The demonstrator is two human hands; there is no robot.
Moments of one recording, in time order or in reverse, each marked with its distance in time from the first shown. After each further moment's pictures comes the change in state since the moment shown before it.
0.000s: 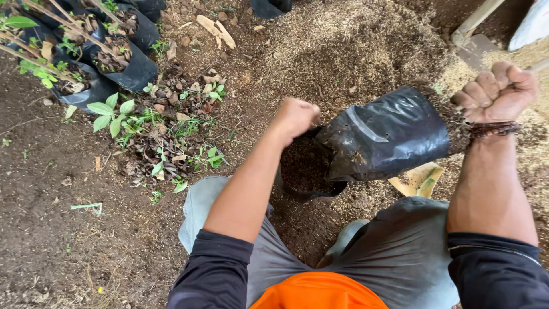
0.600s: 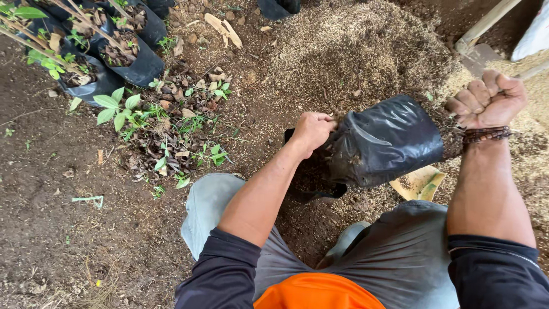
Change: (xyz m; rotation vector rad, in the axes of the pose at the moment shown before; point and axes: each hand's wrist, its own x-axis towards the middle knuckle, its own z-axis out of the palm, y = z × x) left_hand 0.001 -0.027 0.048 -0.281 0.014 0.071; right_hand 0.007 0.015 0.035 0.030 0.095 0.029
